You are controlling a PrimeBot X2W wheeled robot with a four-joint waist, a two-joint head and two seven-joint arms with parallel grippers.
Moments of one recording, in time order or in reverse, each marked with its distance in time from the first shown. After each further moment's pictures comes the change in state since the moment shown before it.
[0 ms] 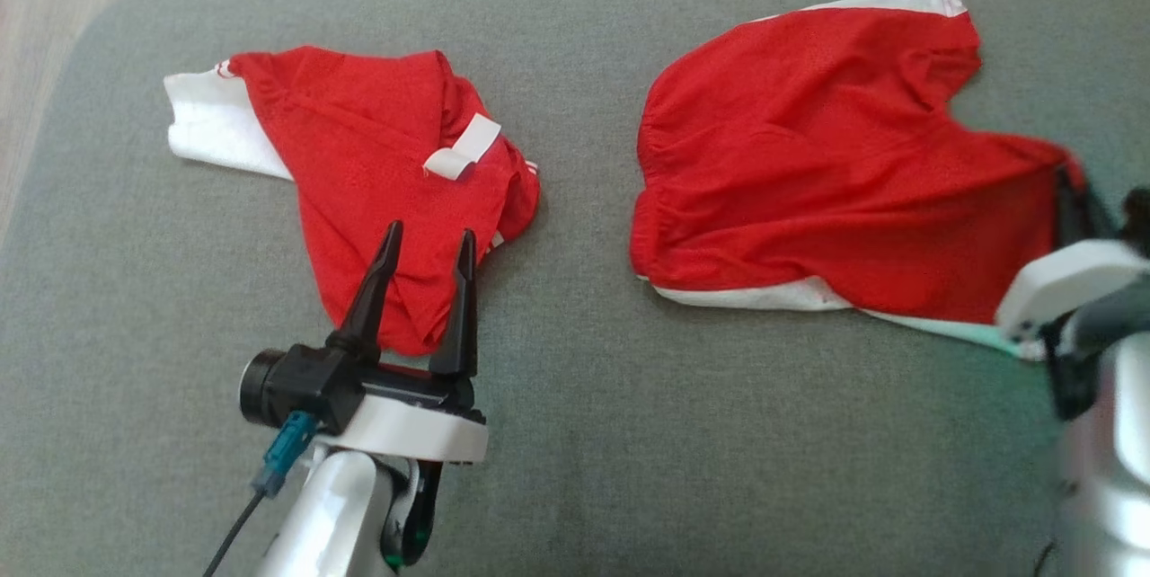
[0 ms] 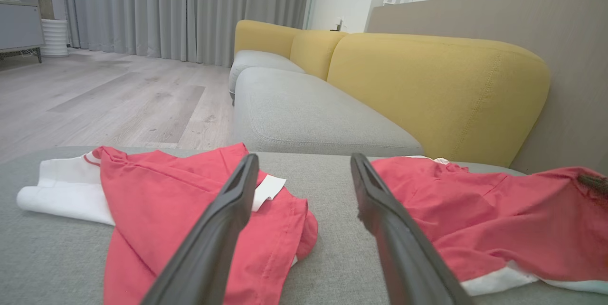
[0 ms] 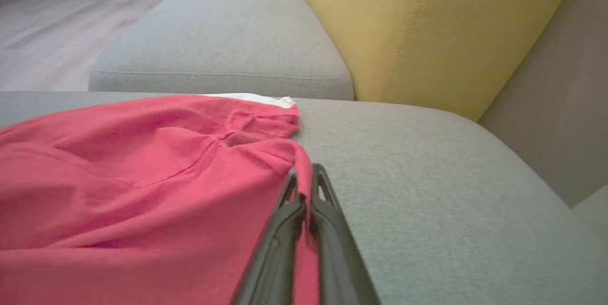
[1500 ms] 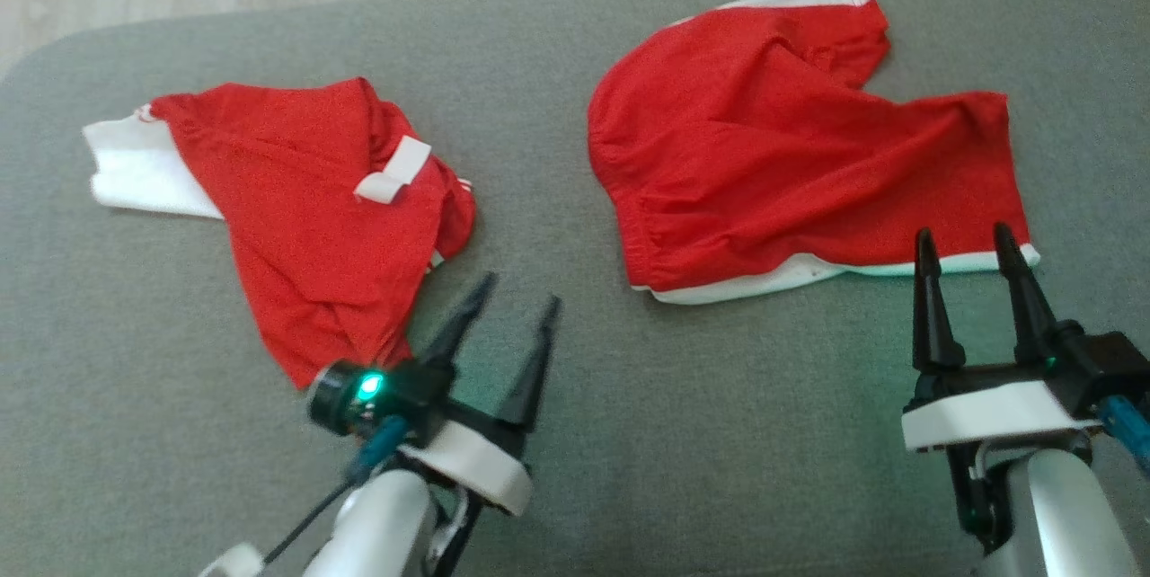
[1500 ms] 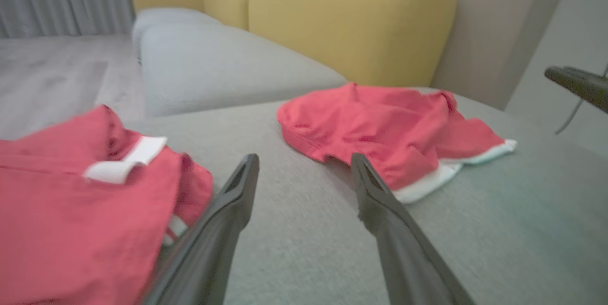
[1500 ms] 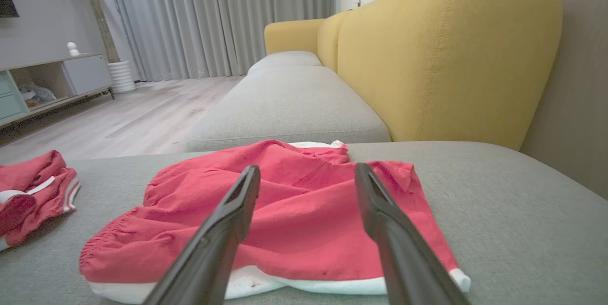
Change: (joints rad) left arm -0.037 0.005 -0.124 0.155 0.093 -0.071 0.034; right arm 0.284 0.027 0.251 -0.270 0.233 0.000 -0.259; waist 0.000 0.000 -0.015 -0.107
